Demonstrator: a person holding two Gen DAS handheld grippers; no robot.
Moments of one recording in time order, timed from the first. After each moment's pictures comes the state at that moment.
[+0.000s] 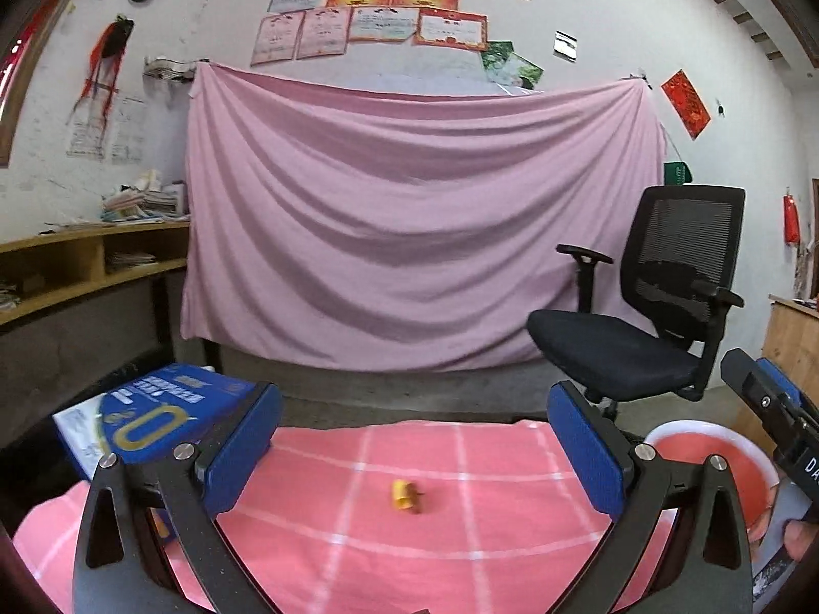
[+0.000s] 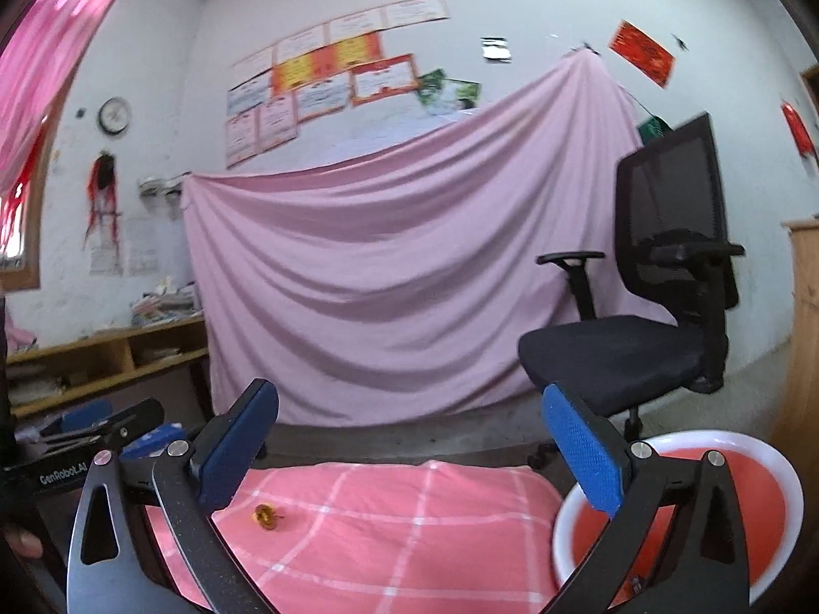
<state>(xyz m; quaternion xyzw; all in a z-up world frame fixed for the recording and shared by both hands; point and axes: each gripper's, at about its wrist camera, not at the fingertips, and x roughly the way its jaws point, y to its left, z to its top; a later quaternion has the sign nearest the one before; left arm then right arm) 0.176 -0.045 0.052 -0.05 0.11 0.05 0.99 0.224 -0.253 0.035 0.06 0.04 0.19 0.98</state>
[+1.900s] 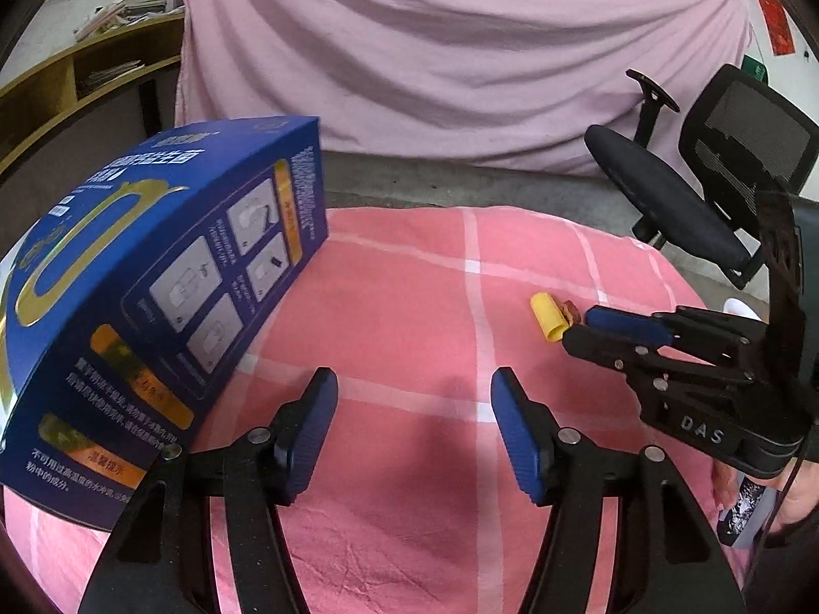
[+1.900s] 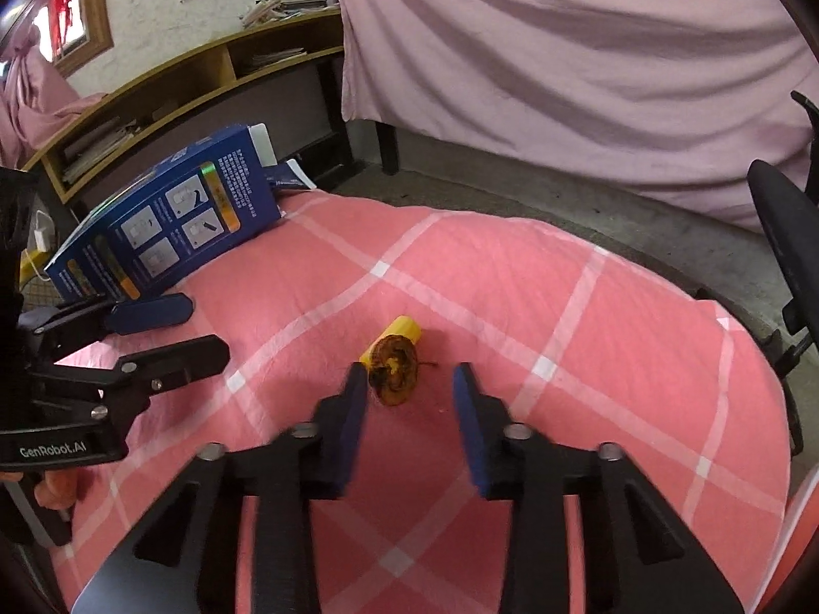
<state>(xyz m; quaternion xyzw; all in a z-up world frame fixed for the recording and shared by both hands) 0.259 0.041 -0.039 -0.11 0.41 0.03 0.91 0.341 -0.080 -0.067 -0.12 0.41 0.39 0.82</state>
